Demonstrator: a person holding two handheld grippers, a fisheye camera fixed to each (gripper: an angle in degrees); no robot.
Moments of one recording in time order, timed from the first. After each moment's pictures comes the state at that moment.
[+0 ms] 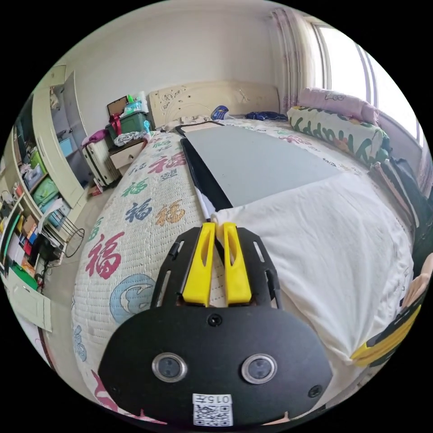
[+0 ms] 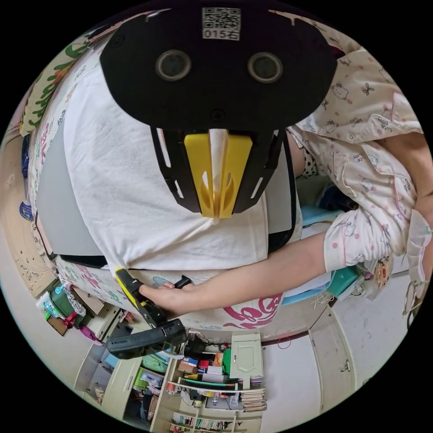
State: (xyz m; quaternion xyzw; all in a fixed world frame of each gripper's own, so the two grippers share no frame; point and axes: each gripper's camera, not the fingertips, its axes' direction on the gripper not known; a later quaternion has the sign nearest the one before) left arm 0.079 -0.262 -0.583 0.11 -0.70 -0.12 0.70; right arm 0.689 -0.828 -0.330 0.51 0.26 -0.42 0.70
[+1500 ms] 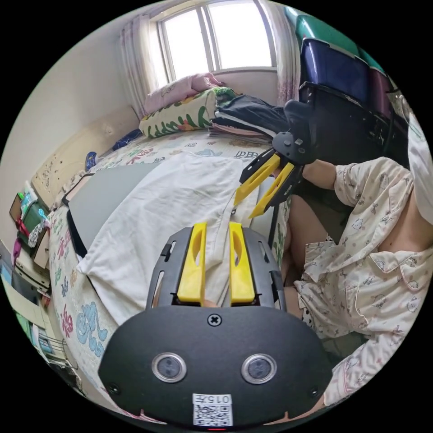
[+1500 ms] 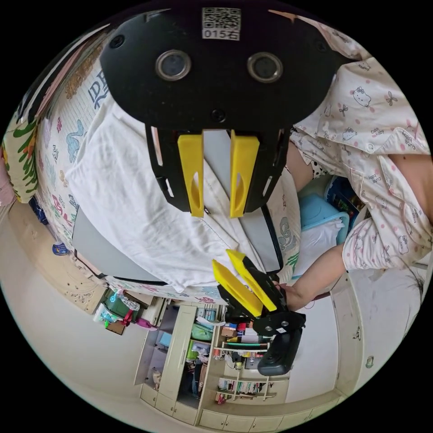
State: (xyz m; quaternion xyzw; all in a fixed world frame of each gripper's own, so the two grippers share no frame) left arm 0.117 0.030 -0.487 -0.09 -0.52 0.16 0.83; right arm 0.859 -0.511 -0.361 0.66 0.21 -0.34 0.64
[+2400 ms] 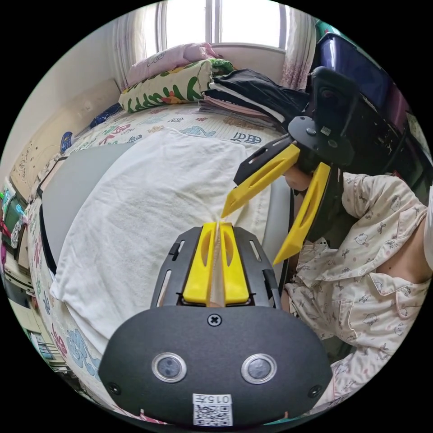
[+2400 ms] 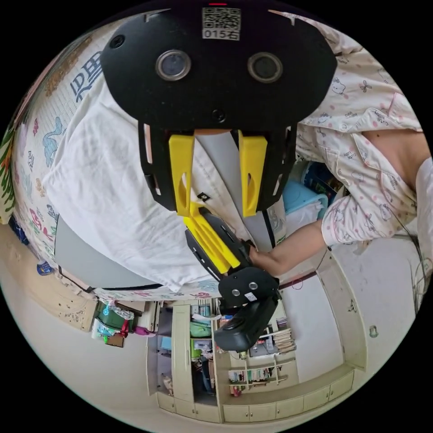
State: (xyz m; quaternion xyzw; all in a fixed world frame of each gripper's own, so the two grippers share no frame) left arm -0.023 0.003 -0.527 -0.15 -0.48 0.11 0.86; right arm 0.739 -0.424 -0.447 0.65 0.11 -0.36 0.66
